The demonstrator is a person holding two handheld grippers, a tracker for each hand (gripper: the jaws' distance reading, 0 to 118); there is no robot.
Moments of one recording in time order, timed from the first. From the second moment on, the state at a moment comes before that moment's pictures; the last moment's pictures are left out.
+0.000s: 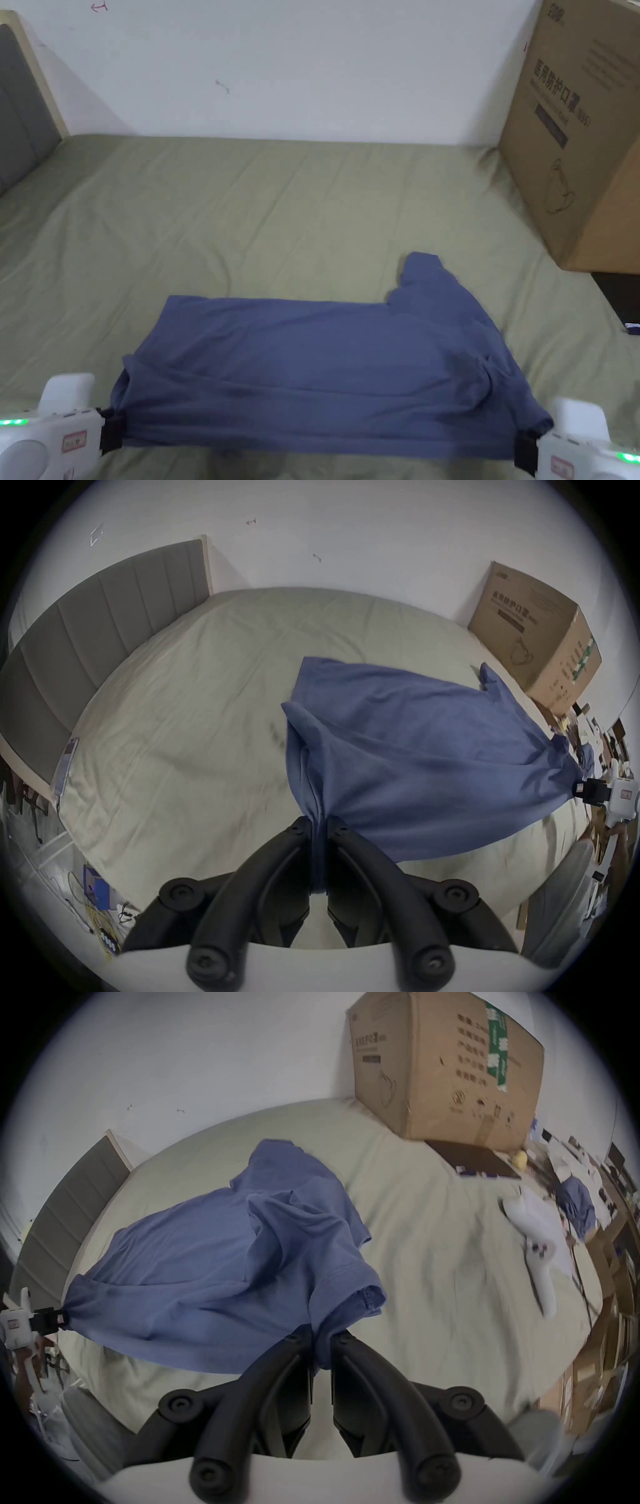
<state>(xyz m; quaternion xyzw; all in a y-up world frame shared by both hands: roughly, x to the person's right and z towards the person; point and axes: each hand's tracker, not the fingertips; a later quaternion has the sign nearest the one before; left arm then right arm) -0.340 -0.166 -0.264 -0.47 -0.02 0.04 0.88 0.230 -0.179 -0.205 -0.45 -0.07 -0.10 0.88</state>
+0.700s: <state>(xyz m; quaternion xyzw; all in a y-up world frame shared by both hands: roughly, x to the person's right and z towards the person) -0.312 -0.098 -0.251 -0.36 -0.04 0.11 0.93 0.200 -0.090 -0.194 -0.30 -0.04 -0.10 0.95</state>
